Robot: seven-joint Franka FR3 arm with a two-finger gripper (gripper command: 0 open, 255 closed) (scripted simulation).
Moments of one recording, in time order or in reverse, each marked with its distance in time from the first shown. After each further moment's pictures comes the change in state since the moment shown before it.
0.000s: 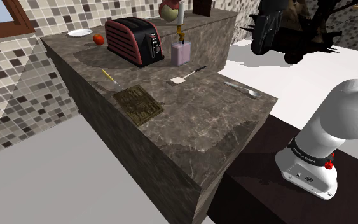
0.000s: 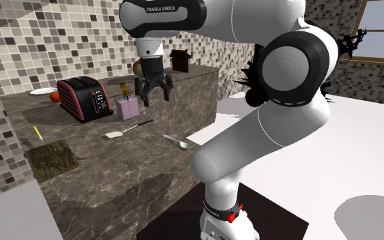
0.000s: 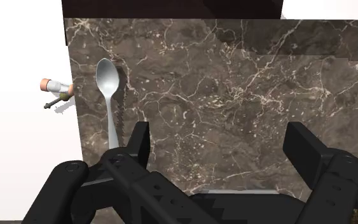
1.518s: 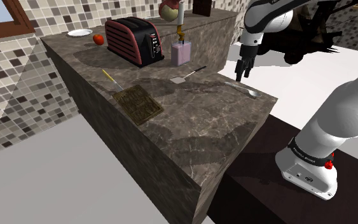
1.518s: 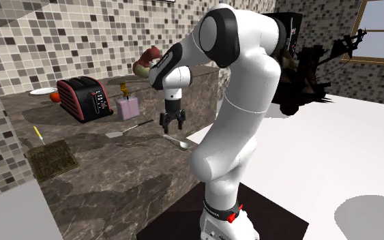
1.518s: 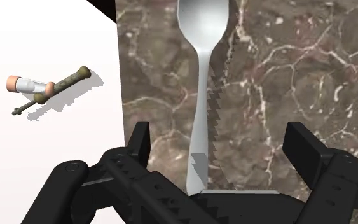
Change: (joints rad) arm -0.086 0.465 -0.301 -0.168 -0.036 0.574 -0.381
